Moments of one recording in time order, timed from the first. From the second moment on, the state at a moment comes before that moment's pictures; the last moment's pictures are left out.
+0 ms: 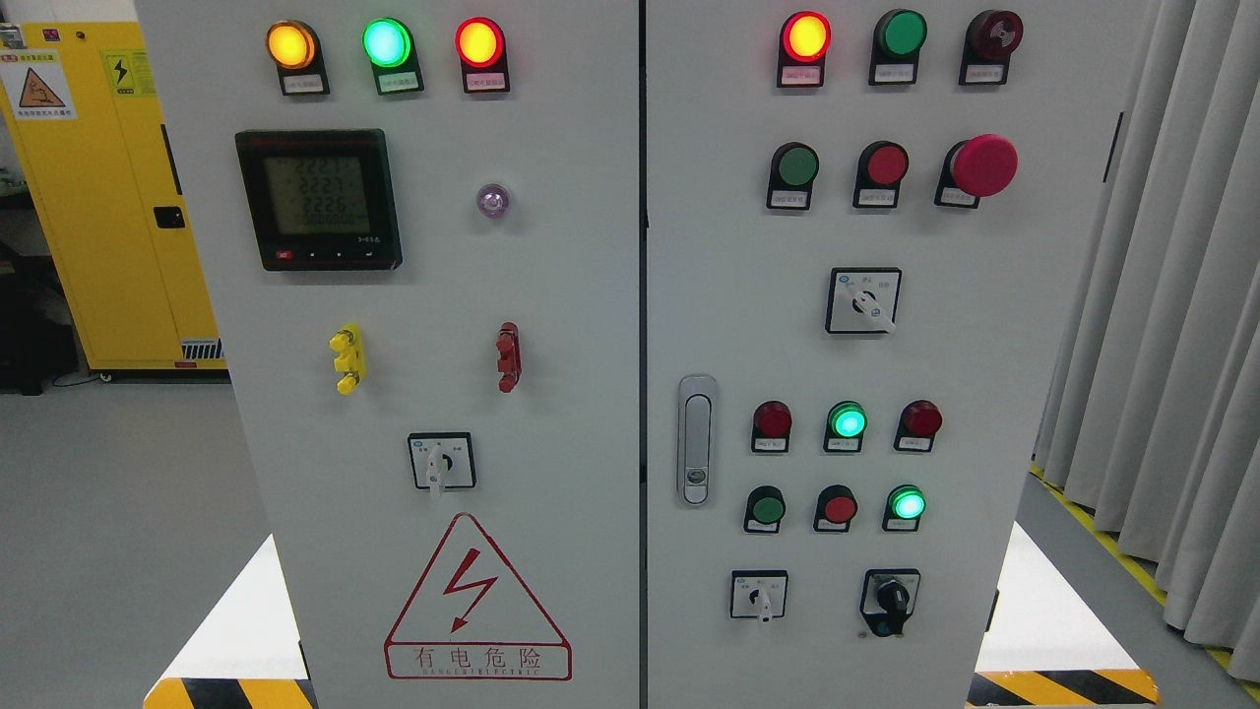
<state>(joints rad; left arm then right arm) 0.14 -0.02 0.00 -0.14 0.00 -0.11 -0.16 0.10 0.12 -0.16 -0.19 0.12 0.01 -0.20</state>
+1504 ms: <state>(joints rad) 0.22 -0.01 0.00 -0.62 0.00 -0.25 0.04 0.10 0.12 -0.16 -0.19 0.12 0.01 -0.20</state>
